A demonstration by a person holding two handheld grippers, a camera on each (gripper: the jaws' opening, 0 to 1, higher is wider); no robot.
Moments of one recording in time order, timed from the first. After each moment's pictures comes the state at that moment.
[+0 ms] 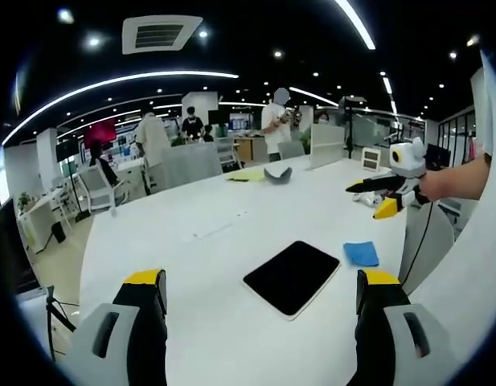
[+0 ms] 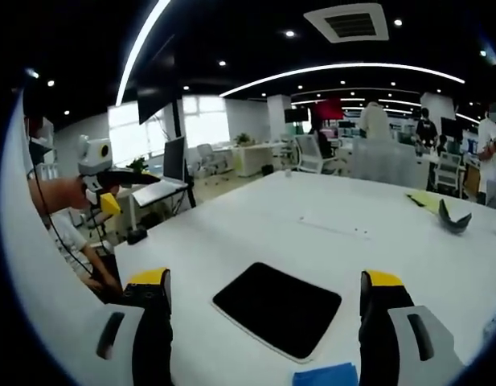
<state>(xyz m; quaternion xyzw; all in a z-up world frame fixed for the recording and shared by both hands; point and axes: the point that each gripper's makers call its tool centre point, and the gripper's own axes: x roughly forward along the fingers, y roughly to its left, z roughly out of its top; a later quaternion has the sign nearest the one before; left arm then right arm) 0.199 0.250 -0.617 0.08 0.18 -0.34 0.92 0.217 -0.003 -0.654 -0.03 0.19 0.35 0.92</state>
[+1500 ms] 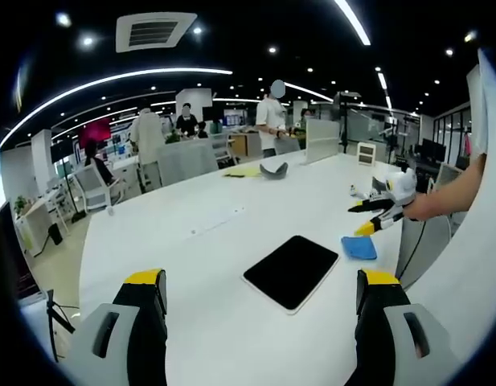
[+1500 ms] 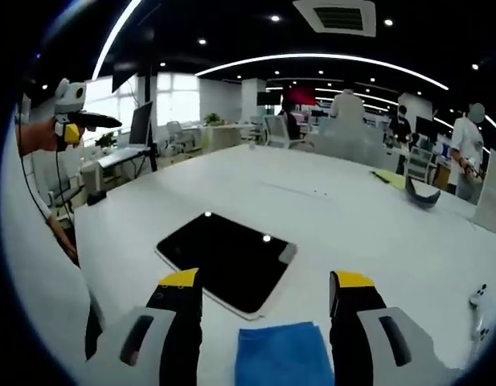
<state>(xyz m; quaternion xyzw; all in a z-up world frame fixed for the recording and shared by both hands) 0.201 0.255 -0.620 0.08 0.20 -0.36 0.91 0.218 -0.073 -0.755 -0.09 0.22 0.26 0.94</state>
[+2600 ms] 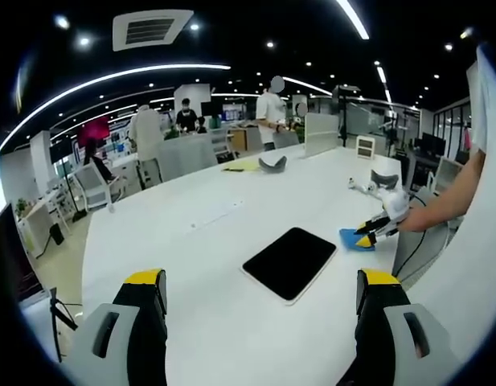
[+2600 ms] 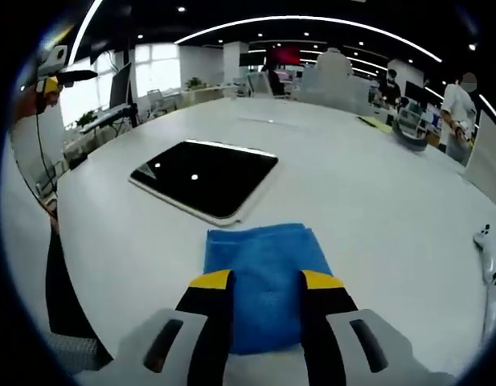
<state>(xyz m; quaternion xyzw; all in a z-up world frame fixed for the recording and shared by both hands) 0.188 0.259 -0.625 0.10 0.21 -0.35 0.91 0.188 -0.115 -0.850 -0.09 0.30 0.21 0.92</state>
